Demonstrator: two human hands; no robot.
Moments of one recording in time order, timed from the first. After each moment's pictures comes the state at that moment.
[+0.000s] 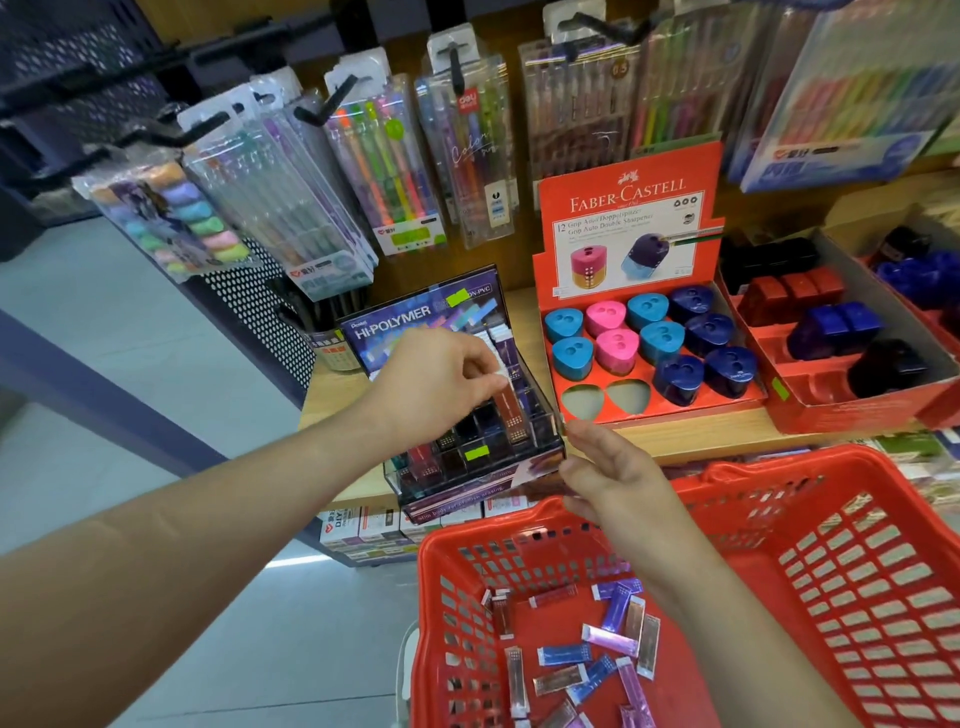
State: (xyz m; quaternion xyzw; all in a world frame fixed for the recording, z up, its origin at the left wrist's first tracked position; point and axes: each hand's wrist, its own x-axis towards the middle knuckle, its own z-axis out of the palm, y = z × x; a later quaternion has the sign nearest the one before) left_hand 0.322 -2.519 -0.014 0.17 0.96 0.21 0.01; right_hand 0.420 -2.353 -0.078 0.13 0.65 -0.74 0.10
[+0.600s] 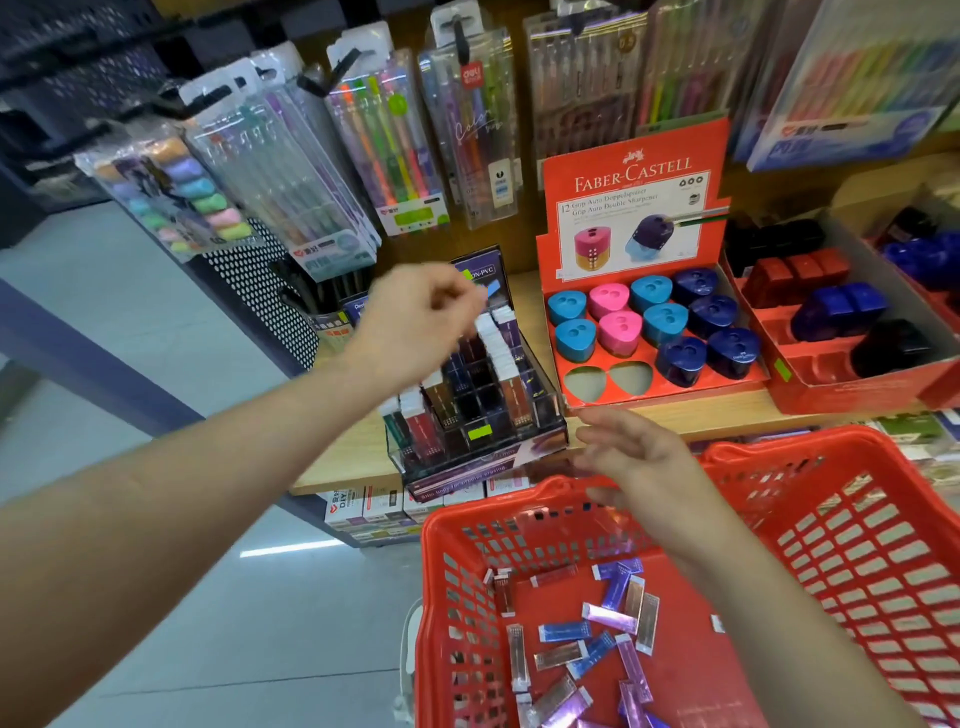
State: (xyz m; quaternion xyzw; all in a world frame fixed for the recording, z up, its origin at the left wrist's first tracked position) left_hand 0.323 -2.519 0.016 0.10 0.94 0.33 -0.01; right_hand 0.420 -2.335 -0.084 0.15 0.68 -0.71 0.11
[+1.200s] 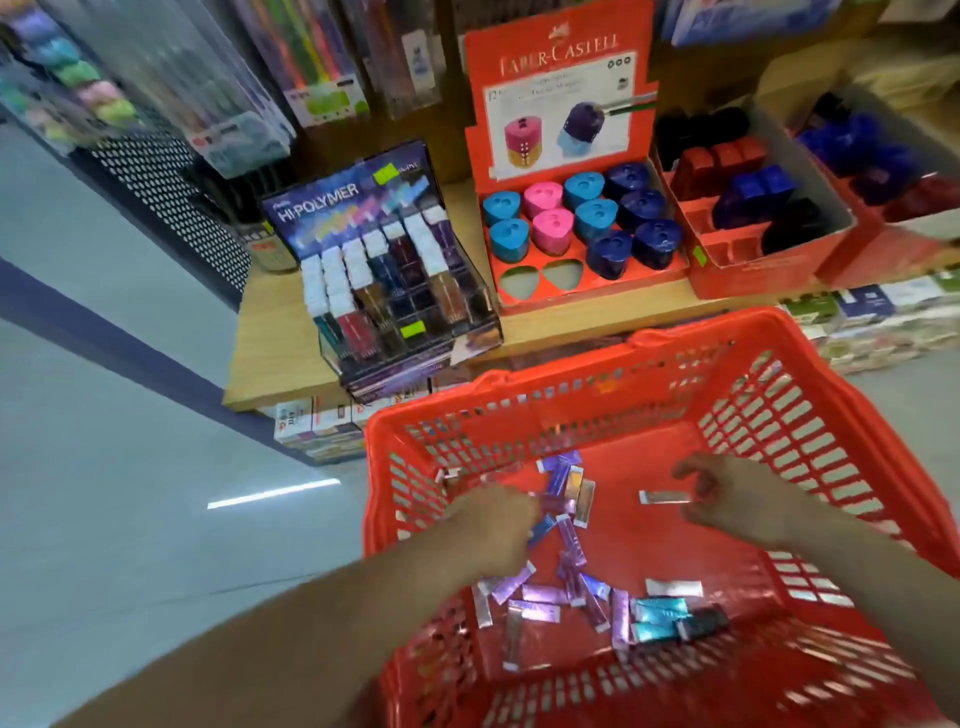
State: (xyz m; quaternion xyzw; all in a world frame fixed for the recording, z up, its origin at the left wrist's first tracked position) left_hand 0.482 -2.462 -0.161 0.28 0.90 -0.05 0.34; right_hand 0.506 -2.197 -0.176 0.05 0.92 -0.24 0.31
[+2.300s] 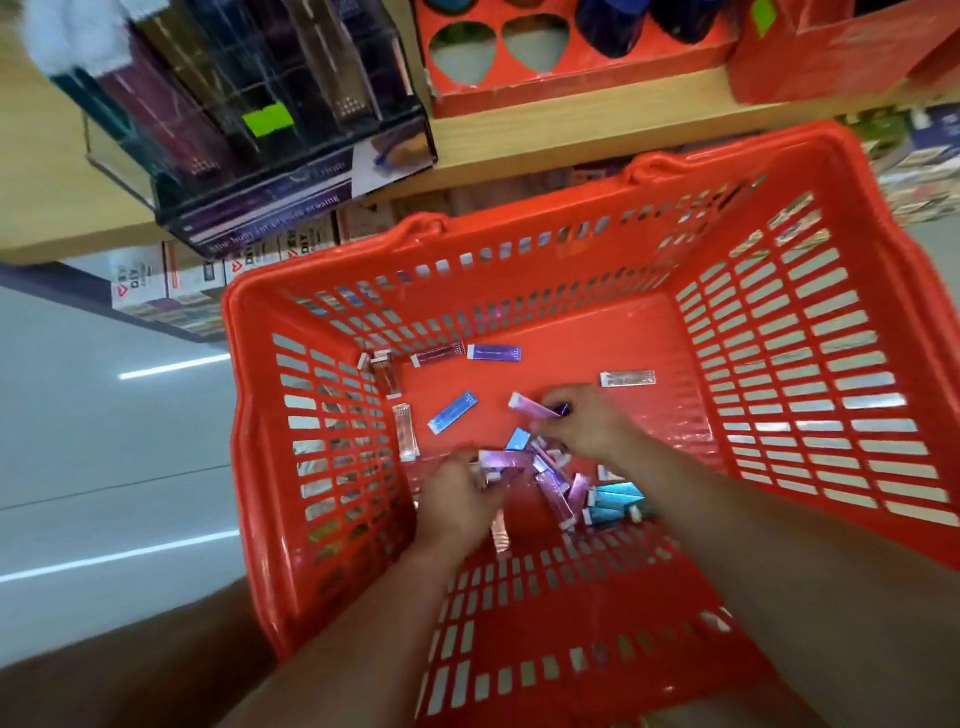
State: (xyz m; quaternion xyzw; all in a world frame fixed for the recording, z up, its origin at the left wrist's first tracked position) left_hand 0.568 -2.449 -0.311 -0.12 0.88 0.33 0.31; right_hand 0.518 -2.272 -0.324 0.17 0.82 -0.44 0.33
